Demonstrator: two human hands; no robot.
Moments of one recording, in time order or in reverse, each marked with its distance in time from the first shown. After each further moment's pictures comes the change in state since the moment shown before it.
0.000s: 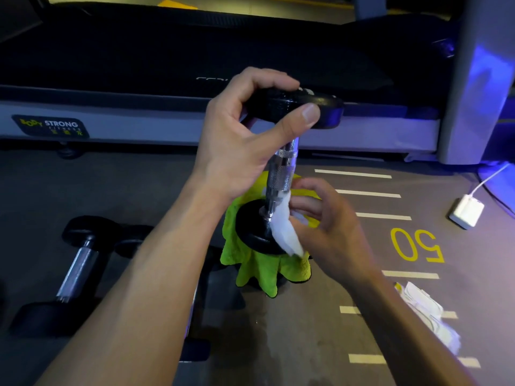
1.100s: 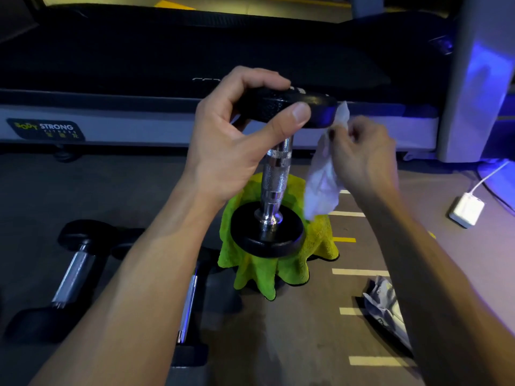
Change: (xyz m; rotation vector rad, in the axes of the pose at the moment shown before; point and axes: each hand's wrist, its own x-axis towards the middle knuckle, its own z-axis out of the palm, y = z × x) left_hand 0.003 -0.002 -0.001 0.006 -0.014 0.030; right_hand 0.083 -0.030 -0.048 -0.500 0.497 0.038
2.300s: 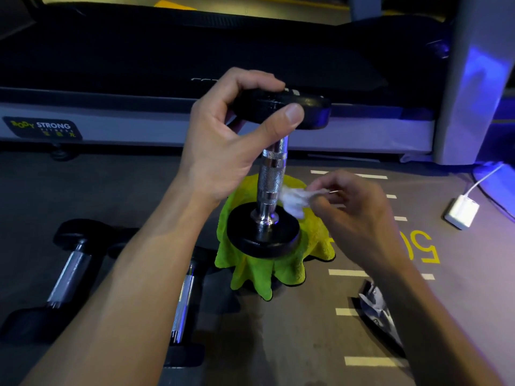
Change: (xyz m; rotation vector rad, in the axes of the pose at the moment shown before) left_hand -0.001 0.004 -0.003 0.000 0.002 -0.032; right_hand -0.070 0.023 -0.016 0.362 -0.337 -0.075
